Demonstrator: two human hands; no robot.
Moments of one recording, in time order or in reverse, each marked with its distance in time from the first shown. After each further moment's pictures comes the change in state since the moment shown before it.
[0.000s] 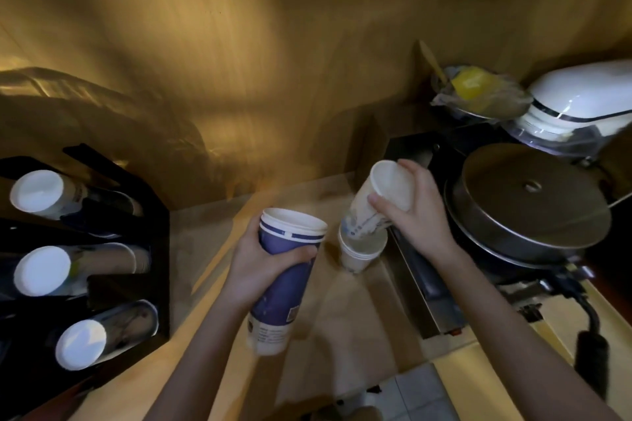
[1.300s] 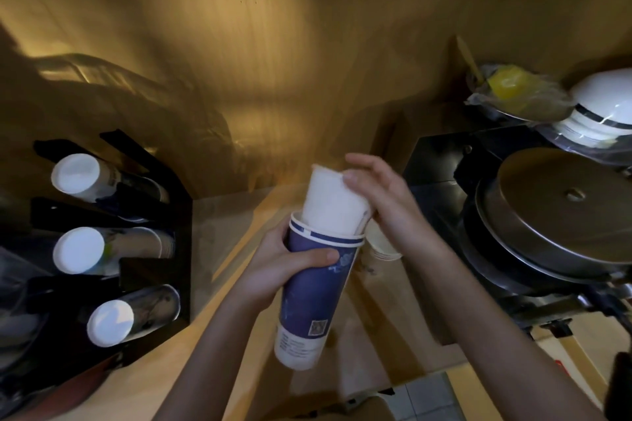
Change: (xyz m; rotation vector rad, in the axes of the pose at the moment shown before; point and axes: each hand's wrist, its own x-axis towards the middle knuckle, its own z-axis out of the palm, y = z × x) left_hand -0.006 0.007 -0.013 -0.264 -0.276 -0.042; right_hand -0.007 -0.079 0.041 0.629 -0.388 0.167
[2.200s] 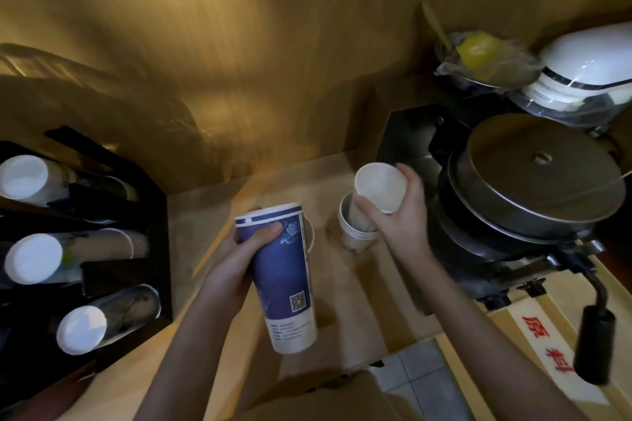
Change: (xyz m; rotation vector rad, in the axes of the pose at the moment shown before) left_hand -0.001 -0.024 -0.006 -0.242 0.241 -0.207; right_hand -0.012 0.093 -0.050 -0.481 0.582 -0.066
